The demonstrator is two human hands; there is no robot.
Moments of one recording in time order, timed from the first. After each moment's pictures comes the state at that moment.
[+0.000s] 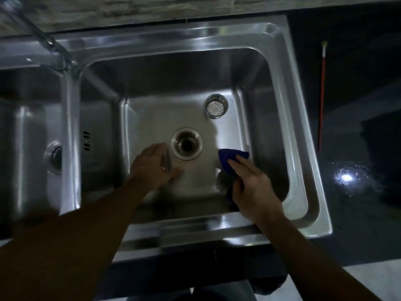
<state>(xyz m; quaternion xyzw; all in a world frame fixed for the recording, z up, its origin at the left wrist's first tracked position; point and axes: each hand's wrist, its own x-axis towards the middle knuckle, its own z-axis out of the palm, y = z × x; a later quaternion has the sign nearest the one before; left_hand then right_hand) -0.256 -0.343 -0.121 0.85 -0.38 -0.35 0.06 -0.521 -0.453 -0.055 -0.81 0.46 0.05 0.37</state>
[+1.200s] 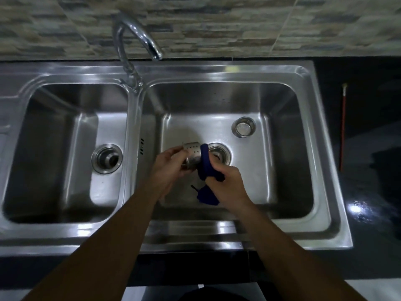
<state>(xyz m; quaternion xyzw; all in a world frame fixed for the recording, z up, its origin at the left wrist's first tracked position) -0.231 -0.328 -0.028 0.68 0.03 -0.50 0.53 -0.390 -0.402 -0.031 -0.67 0.43 -0.09 0.61</state>
